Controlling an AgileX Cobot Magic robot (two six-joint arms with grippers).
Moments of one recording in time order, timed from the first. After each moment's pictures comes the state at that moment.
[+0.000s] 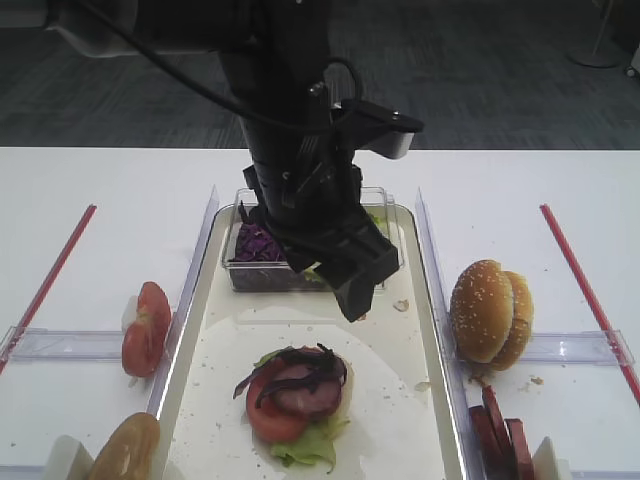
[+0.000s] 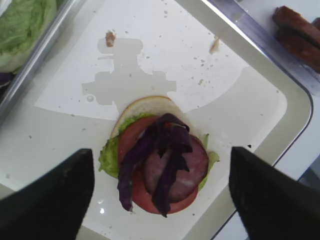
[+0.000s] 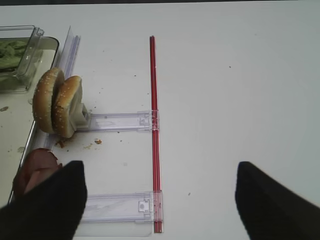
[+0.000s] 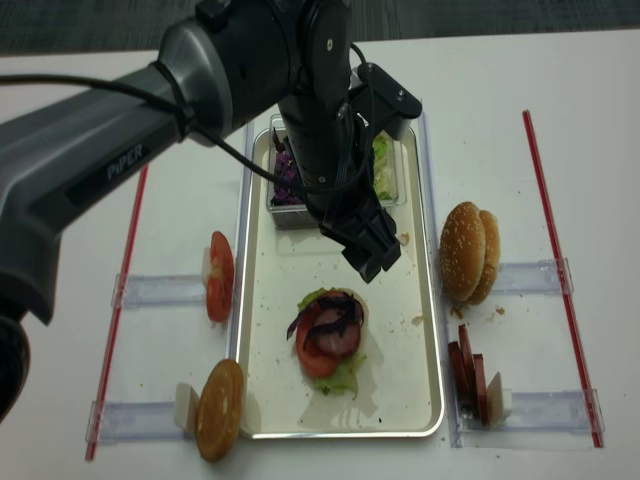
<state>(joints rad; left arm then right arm) -0.72 1.89 -1.62 -0.14 1.22 0.19 -0.05 -0.01 -0.48 0.04 1.13 -0.02</state>
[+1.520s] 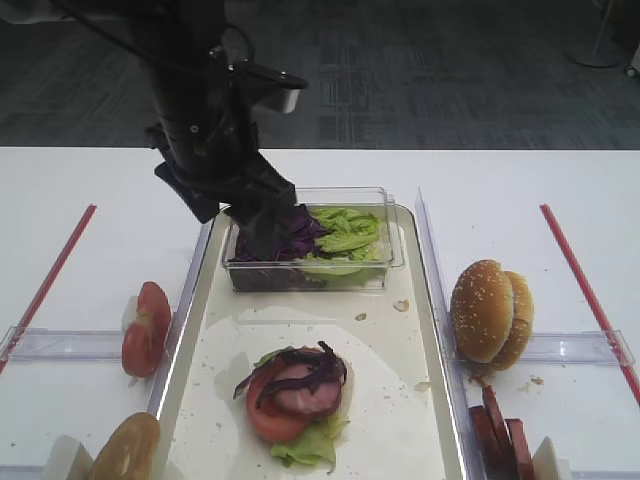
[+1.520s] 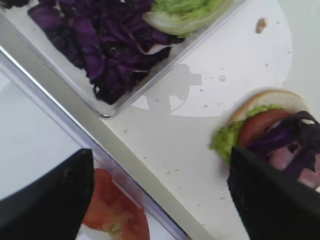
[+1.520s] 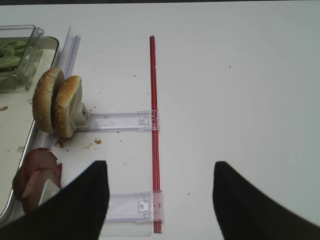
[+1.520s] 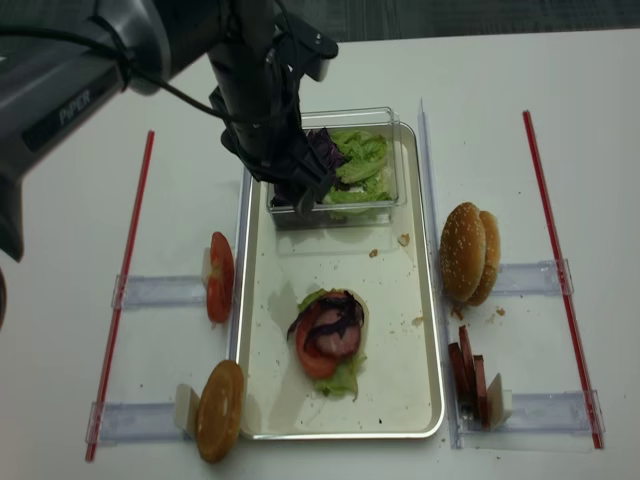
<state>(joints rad) -0.52 1.89 -1.62 -0.03 1.22 0.13 -0.05 -0.01 -0.48 0.04 1.13 -0.02</state>
